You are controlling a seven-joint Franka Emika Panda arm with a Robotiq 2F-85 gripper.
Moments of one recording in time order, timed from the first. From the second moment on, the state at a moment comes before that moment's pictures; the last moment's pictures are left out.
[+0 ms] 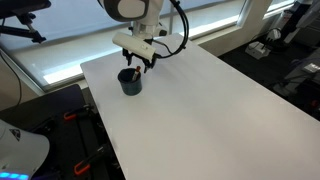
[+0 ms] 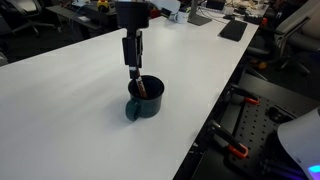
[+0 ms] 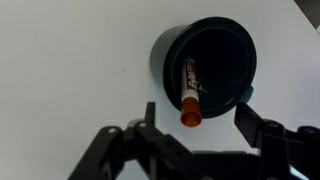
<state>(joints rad) 0.05 0.22 0.11 -2.36 0.25 2.43 -0.68</state>
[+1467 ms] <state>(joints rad) 0.04 0.19 0.12 -2.31 0.25 2.36 -0.66</state>
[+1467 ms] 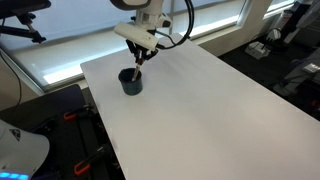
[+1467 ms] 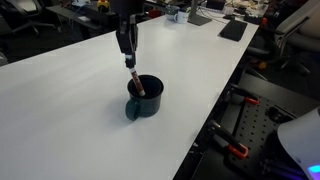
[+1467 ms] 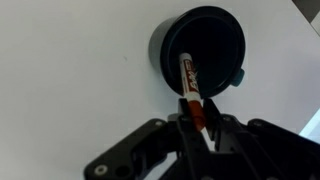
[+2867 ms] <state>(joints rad) 0.01 0.20 0.05 -2.20 0.11 2.57 -0.41</state>
